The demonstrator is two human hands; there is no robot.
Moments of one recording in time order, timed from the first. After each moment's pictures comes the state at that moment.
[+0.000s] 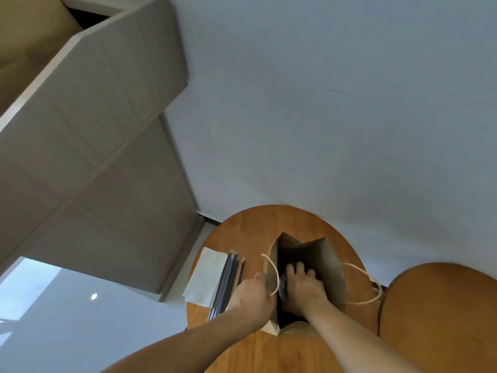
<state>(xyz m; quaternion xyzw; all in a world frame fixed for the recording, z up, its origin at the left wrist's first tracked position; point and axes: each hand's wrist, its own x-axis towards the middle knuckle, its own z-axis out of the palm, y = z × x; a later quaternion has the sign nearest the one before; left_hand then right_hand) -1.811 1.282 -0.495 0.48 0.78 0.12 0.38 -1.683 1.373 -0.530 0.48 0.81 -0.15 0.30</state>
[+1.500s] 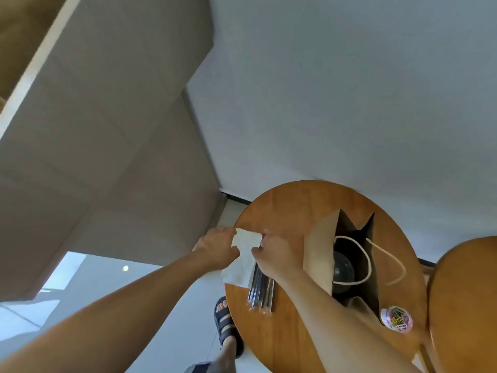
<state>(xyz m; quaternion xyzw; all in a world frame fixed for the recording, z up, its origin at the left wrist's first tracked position) -1.996 1.285 -0.498 0.53 0.77 -0.03 0.35 -1.841 1.333 -0.516 0.55 0.71 -0.42 0.07</state>
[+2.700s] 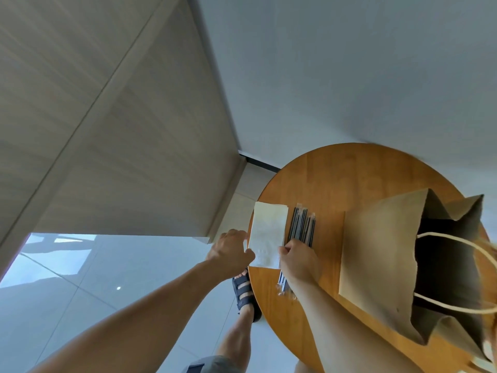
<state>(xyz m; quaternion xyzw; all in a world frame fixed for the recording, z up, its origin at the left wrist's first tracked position) -2.015 1.238 -0.595 0.42 0.80 -0.02 0.42 -1.853 1.282 -0.667 0.65 0.69 -0.29 0.10</state>
